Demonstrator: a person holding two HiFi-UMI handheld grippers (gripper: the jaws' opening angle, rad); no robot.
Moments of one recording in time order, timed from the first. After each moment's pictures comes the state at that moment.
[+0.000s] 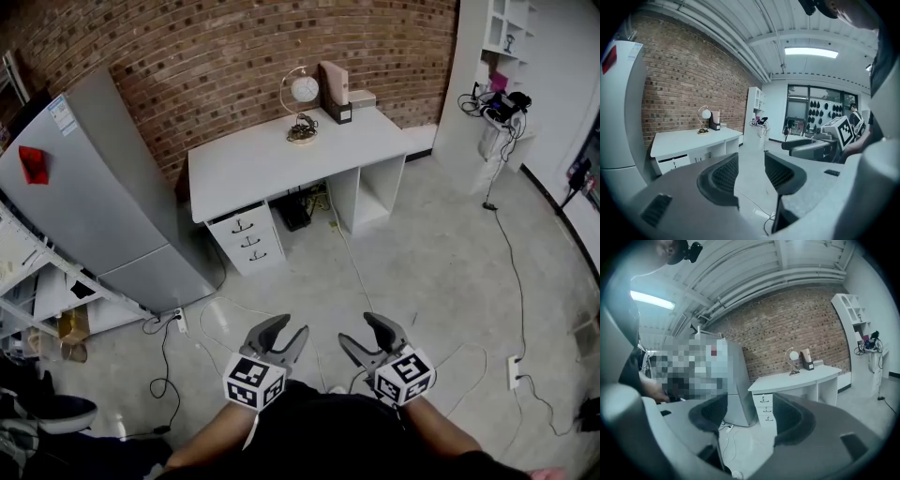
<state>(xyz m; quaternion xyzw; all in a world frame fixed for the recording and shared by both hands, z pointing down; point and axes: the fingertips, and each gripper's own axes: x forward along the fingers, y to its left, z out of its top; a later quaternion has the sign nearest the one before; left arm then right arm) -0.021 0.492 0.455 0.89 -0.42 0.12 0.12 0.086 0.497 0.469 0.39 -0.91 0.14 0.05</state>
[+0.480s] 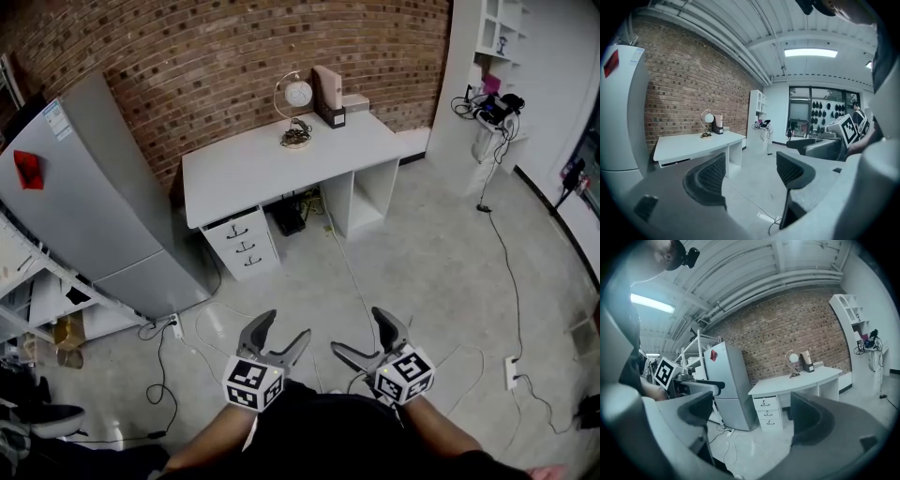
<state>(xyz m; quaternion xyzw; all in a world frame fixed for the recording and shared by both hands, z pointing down) -0.025 0.480 0.450 0.89 -0.44 0.11 0.10 0.091 0.490 0.460 0.39 -0.91 0.15 0.03</state>
